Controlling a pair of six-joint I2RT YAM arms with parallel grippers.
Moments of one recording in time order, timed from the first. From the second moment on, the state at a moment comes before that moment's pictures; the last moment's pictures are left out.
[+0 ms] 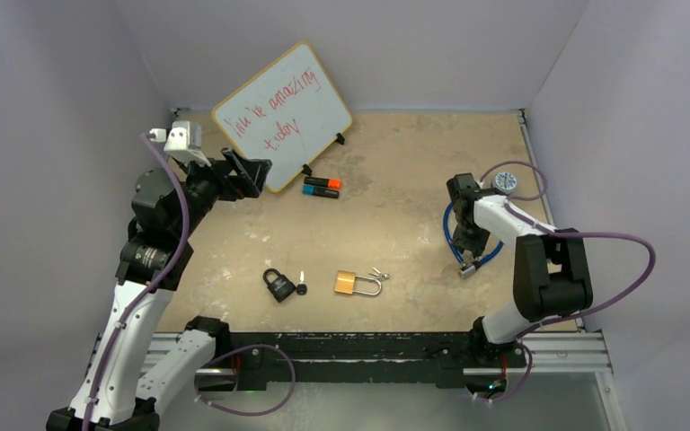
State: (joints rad) left arm -0.24 0.78 1.05 -0.32 0.14 -0.42; right arm 0.16 1.54 0.91 -0.82 0.40 0.65
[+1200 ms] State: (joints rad) left arm -0.24 0.82 1.05 -0.34 0.13 -0.42; right arm -0.01 1.53 0.82 -0.59 0.25 0.56
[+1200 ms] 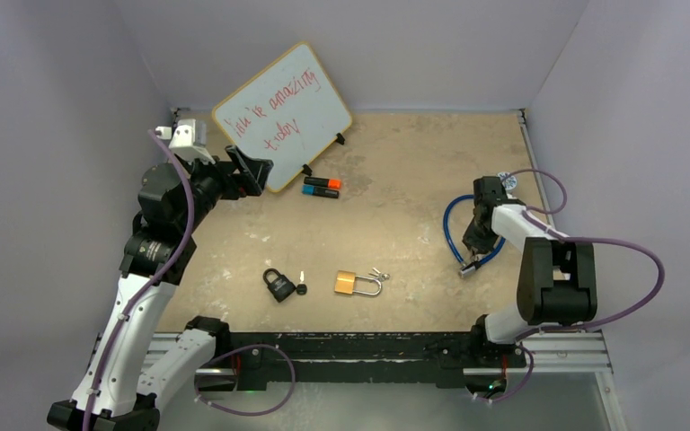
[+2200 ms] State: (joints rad) left arm -0.24 0.81 1.04 -0.39 0.13 -0.45; right arm -0.04 1.41 0.76 -0.60 0.24 0.58
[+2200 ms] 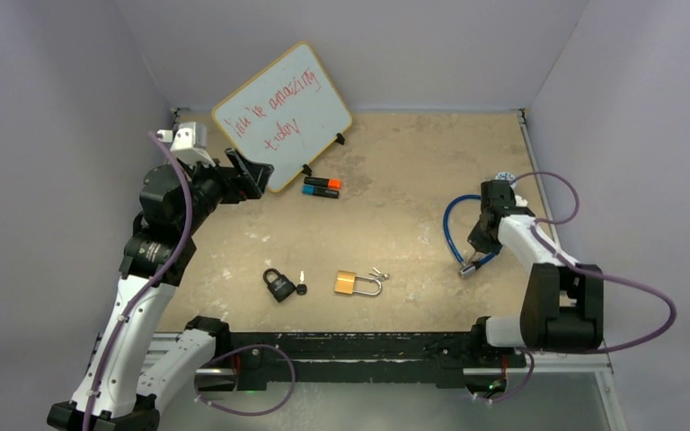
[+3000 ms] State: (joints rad) left arm -0.25 0.92 0.91 -0.07 0.58 -0.64; right arm 0.30 0.96 0.98 -0.21 -0.23 0.61
